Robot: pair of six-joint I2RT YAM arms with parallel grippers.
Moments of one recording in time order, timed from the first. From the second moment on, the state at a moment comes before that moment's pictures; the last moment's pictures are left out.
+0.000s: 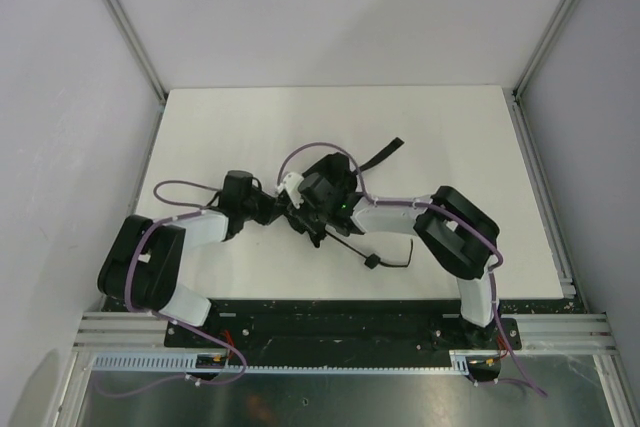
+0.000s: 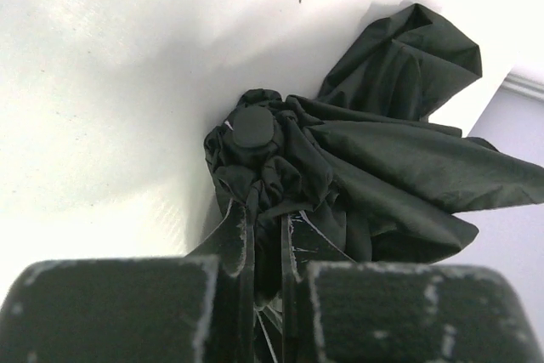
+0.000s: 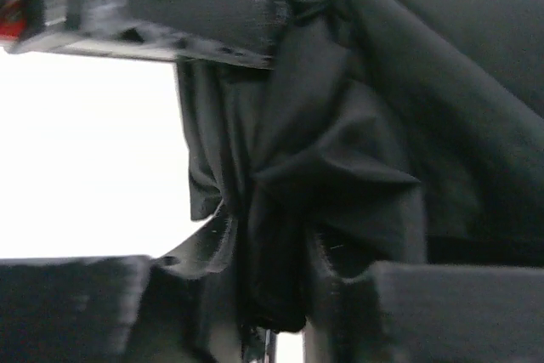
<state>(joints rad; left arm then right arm) -0.30 1.50 0.55 0.16 0.18 -1.29 0.97 1.97 1.22 -0.03 0.03 -0.11</state>
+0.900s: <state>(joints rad) -0.18 1.17 0.34 0.15 0.30 -1.19 0.74 2.10 1.18 0.28 -0.64 0.37</state>
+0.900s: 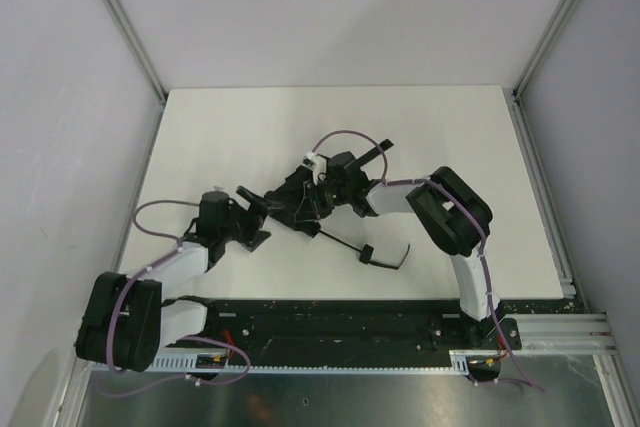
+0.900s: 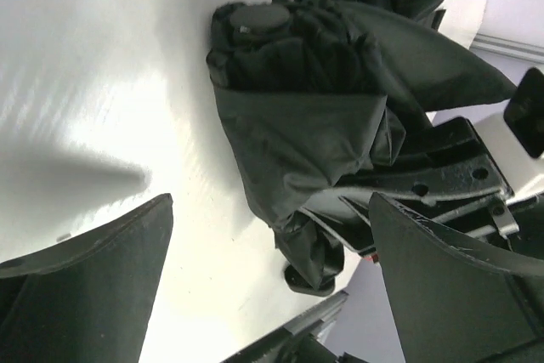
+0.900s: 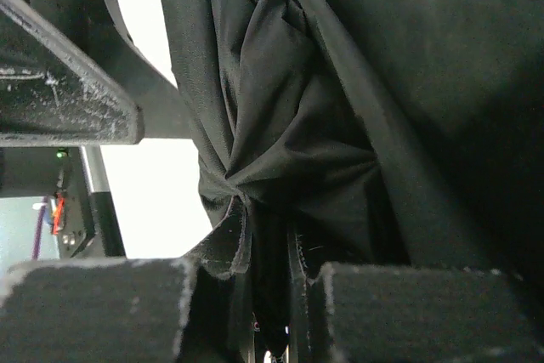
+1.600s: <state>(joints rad) -0.25 1.45 0.38 0.39 0.19 -1.35 0.69 2.15 1.16 0.39 -0.83 0.52</state>
